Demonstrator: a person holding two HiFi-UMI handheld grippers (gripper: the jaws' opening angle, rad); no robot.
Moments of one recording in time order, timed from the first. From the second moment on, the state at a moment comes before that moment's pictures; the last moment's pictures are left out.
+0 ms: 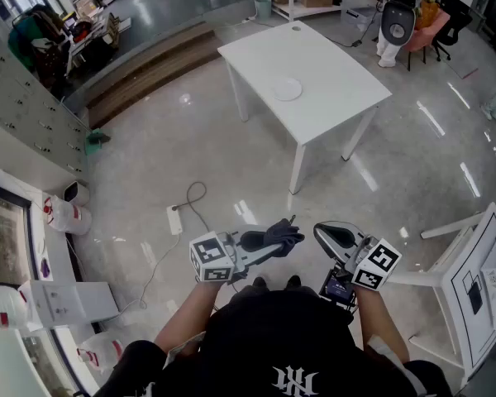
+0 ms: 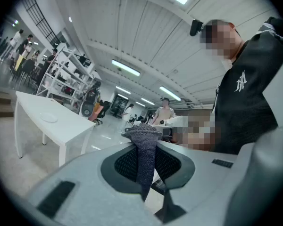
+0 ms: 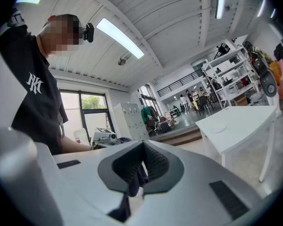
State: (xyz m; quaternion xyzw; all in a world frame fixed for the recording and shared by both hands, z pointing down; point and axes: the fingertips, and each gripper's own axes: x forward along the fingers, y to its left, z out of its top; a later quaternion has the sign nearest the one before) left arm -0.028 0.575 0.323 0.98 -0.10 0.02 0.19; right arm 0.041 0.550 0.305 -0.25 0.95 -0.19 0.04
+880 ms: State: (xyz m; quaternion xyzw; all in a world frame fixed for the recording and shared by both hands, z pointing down) left arm -0.004 0.583 0.328 0.96 -0.17 0.03 0.20; right arm 0.078 0.558 0.301 -0.18 0.96 -0.19 0.09
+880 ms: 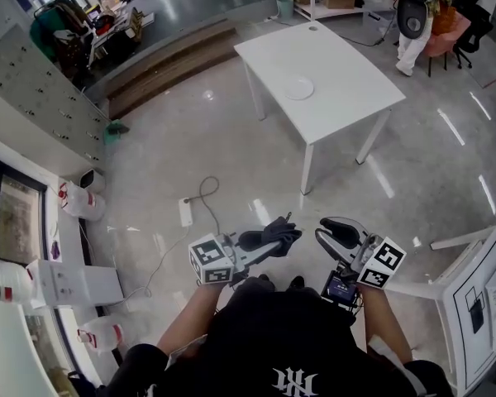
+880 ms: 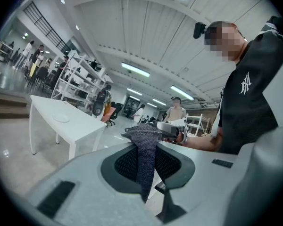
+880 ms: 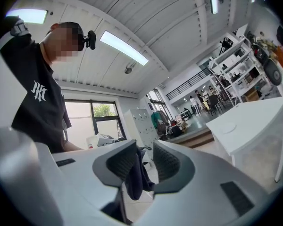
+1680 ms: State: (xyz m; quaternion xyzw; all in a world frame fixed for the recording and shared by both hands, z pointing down) left arm -0.026 0.494 0.349 0.96 -0.18 0.03 0.21; right arm 0.083 0.473 0.328 -0.21 0.95 -0.23 0.07
